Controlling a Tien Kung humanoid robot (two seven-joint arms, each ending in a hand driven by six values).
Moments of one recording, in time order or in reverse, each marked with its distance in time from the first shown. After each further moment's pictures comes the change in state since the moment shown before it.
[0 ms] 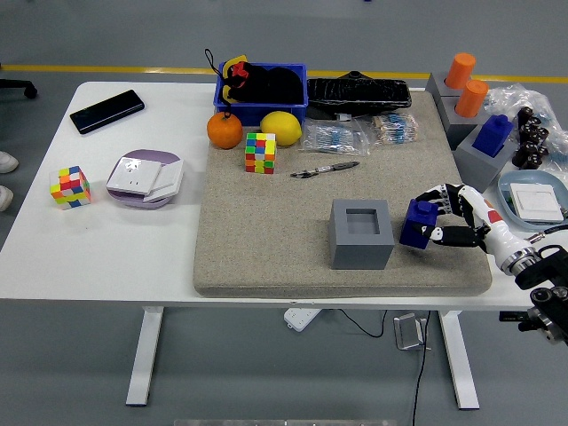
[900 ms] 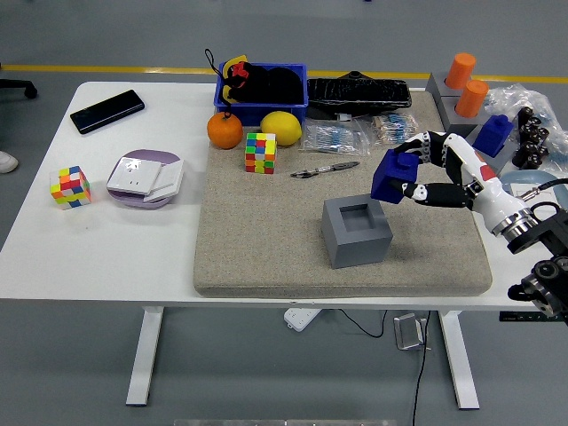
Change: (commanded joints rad) left arm -0.003 -0.003 -0.013 -0.001 0.002 0.000 -0.001; right arm 0.013 -0.039 0.069 0.350 -0.001 0.006 -0.048
